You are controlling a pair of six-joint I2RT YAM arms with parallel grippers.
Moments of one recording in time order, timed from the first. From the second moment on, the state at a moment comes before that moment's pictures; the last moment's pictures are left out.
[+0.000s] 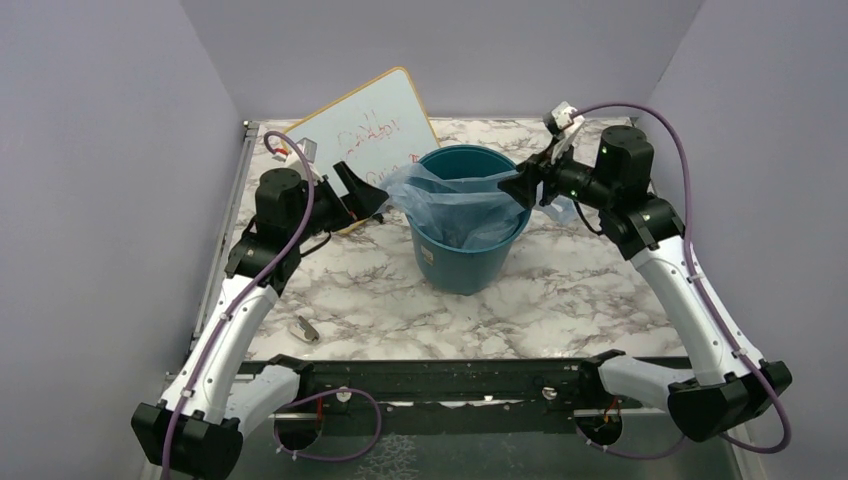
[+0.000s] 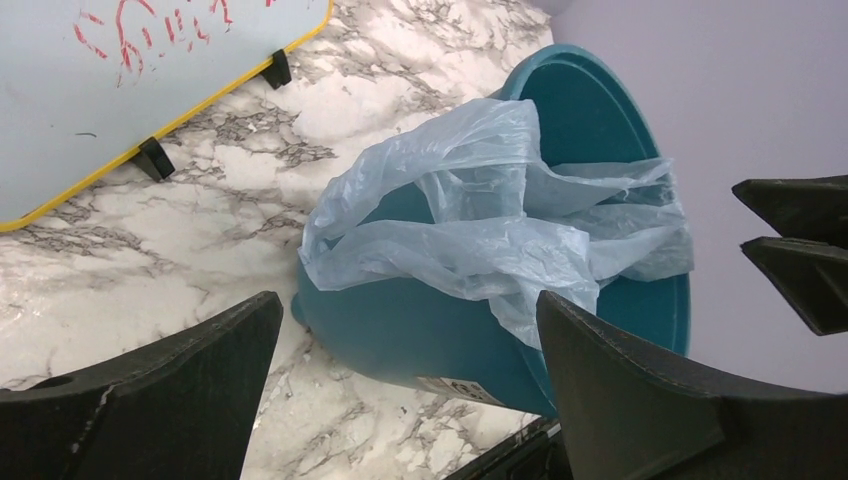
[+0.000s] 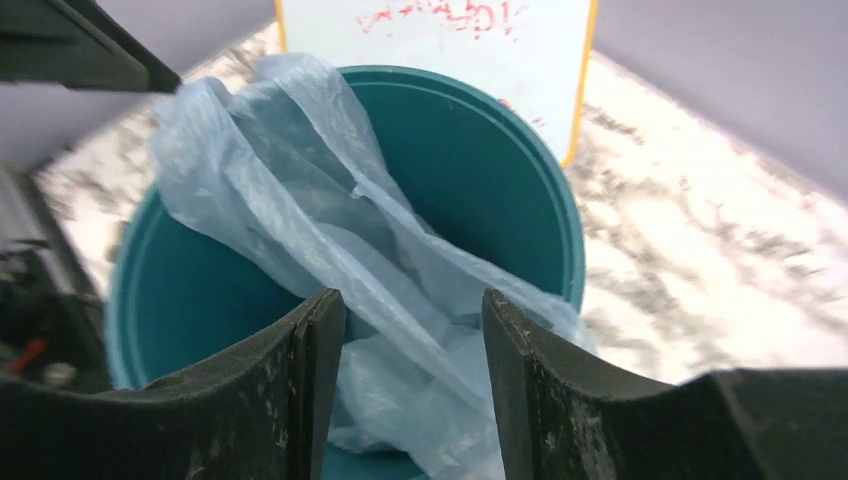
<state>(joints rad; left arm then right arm) -0.27 0.97 0.99 -0.35 0.29 -0.71 0.32 1.15 1.29 -0.41 -0.53 0.00</state>
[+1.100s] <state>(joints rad) -0.27 1.10 0.89 -0.22 0.46 -0.78 0.51 1.28 1.27 -0.32 -0.25 -0.67</state>
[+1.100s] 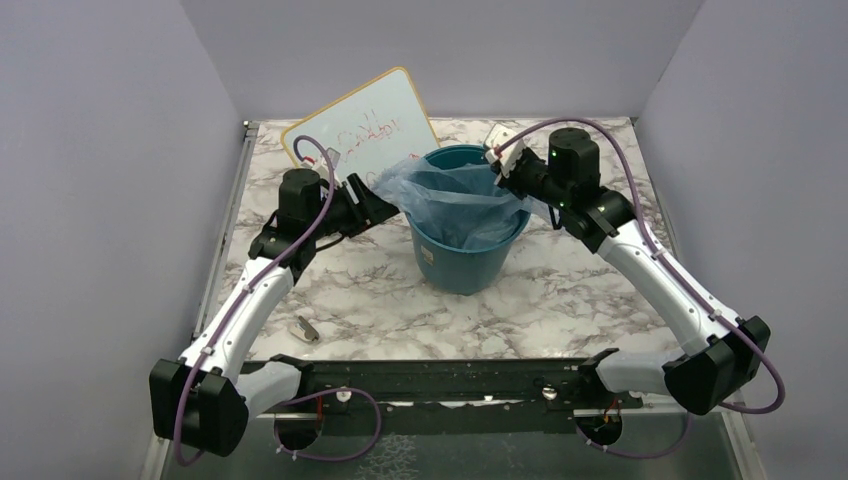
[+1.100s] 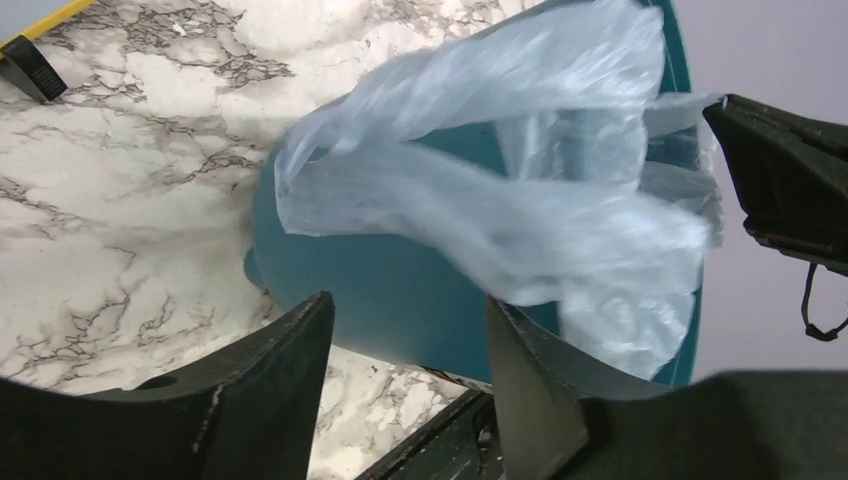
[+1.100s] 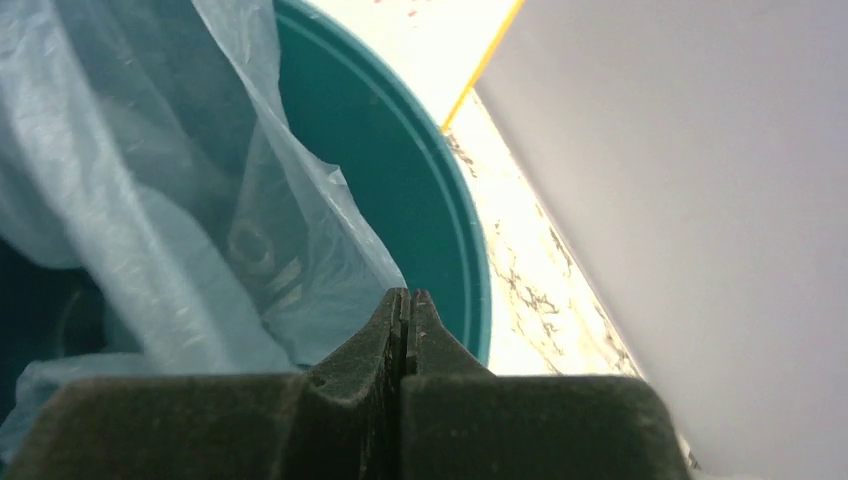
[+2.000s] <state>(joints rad) -0.27 1.11 1.18 -0.37 0.39 -0.51 0.50 1.25 1.27 -0.26 0.05 -0.16</state>
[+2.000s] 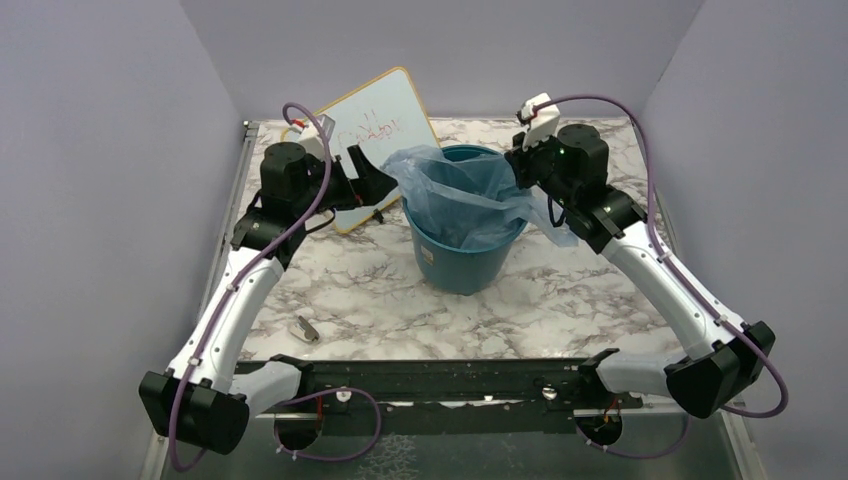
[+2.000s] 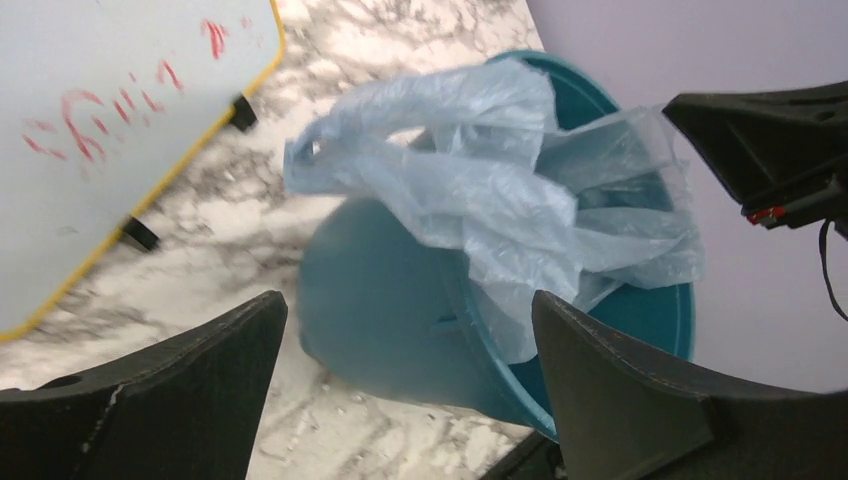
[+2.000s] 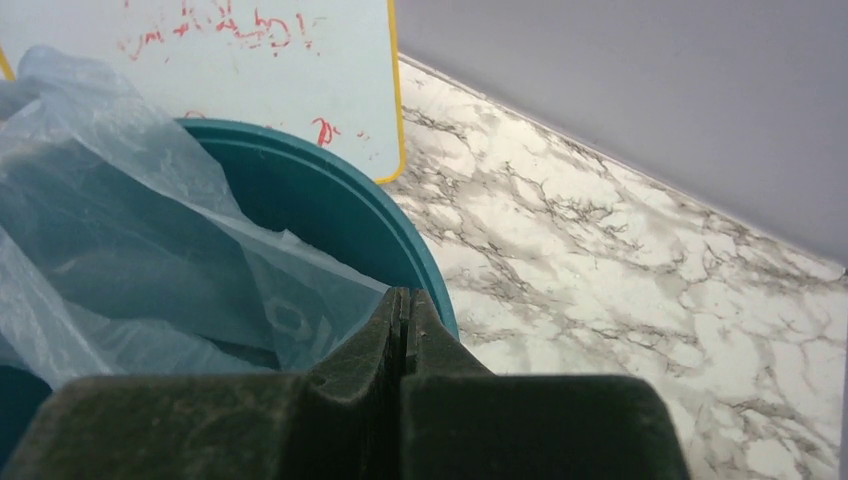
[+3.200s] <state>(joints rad) -0.26 1.10 0.73 0.27 0.24 -1.33 0.50 1.26 1.29 -0.28 0.00 -0.06</state>
